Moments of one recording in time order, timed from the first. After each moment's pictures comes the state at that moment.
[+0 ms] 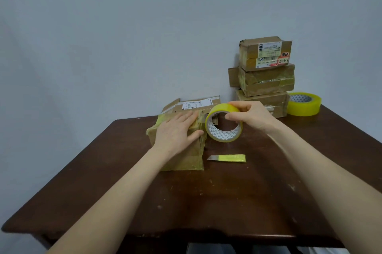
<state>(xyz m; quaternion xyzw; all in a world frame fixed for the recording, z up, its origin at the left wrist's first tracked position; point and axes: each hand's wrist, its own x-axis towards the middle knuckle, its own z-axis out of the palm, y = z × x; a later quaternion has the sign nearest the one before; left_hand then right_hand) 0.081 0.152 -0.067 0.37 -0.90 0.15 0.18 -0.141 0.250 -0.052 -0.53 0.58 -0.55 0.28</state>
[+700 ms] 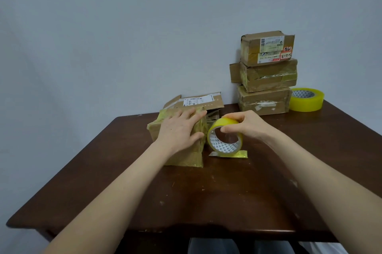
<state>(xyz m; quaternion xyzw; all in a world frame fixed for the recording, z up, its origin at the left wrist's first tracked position) 0.080 0.150 -0.065 0.34 -0.92 0.17 0.13 -0.131 0.246 -0.081 -0.56 0.63 -0.45 0.29</state>
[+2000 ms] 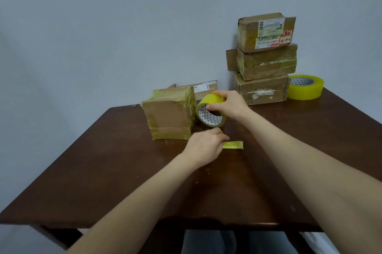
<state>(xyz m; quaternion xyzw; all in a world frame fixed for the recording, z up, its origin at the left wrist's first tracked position) 0.025 0.187 -0.129 0.22 -0.96 0.06 0.13 -0.124 0.191 -0.079 -0.51 0.70 -0.46 0.18</state>
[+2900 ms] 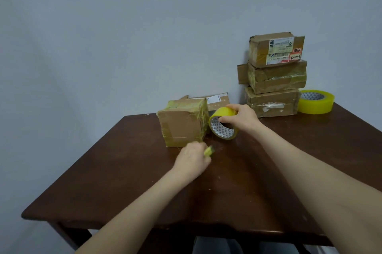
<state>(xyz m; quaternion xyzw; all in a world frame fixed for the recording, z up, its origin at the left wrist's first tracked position) 0.082 0.201 -0.107 0.44 -0.89 -0.04 0.11 -0.114 0.201 -0.077 -0.50 0.71 -0.46 0.18</state>
